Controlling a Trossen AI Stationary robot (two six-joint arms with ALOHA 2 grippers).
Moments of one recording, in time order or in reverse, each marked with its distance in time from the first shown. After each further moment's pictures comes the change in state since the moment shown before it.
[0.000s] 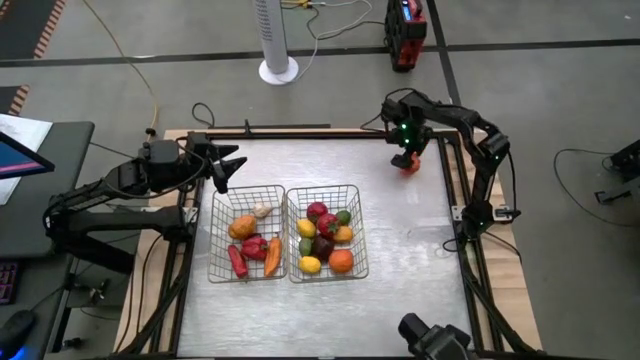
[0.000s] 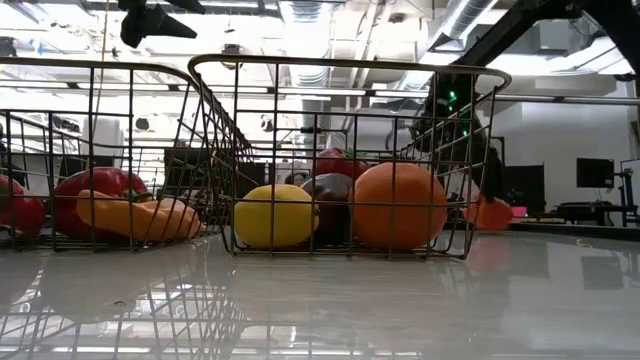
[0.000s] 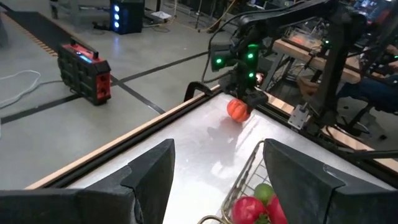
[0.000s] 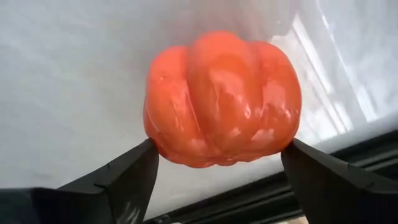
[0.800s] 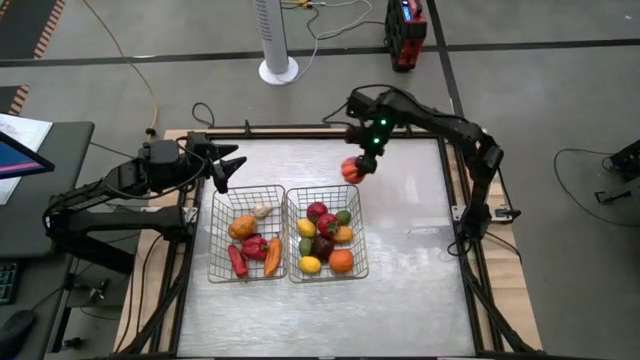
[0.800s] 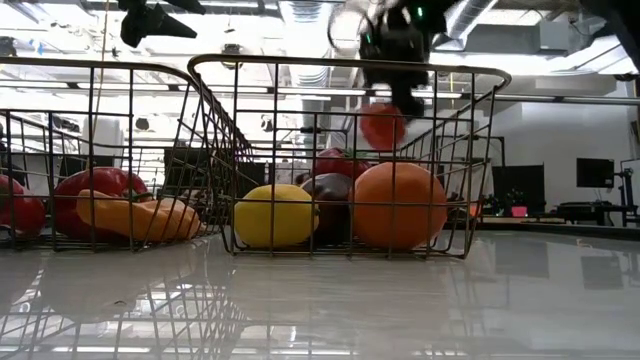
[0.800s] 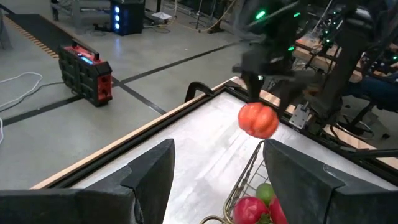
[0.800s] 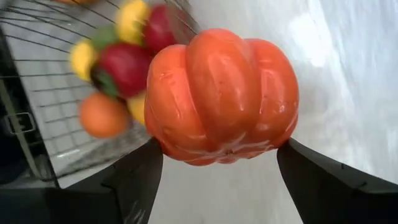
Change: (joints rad) left arm 0.000 0.000 0.000 0.000 -0.004 0.011; right arm 0.350 -0.040 0.416 -0.018 -0.493 0.083
